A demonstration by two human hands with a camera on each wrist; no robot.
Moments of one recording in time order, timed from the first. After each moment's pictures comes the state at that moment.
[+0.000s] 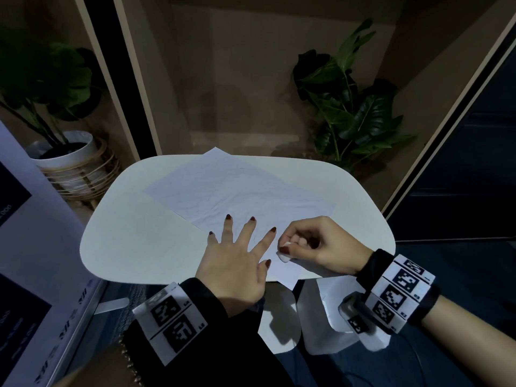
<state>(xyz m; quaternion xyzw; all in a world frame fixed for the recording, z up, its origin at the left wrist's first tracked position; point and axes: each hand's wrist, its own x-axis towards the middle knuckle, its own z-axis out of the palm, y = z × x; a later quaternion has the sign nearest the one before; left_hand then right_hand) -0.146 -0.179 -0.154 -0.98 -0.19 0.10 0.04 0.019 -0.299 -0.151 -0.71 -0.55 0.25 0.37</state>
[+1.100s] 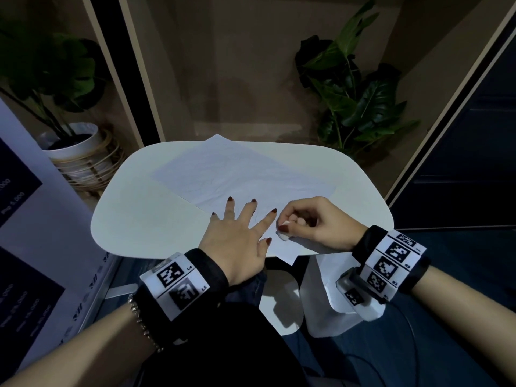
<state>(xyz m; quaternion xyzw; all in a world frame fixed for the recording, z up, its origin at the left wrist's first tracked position) -0.149 -0.178 -0.150 -0.98 -0.19 0.11 0.03 0.019 -0.297 -0.158 -0.70 -0.56 0.25 0.38</state>
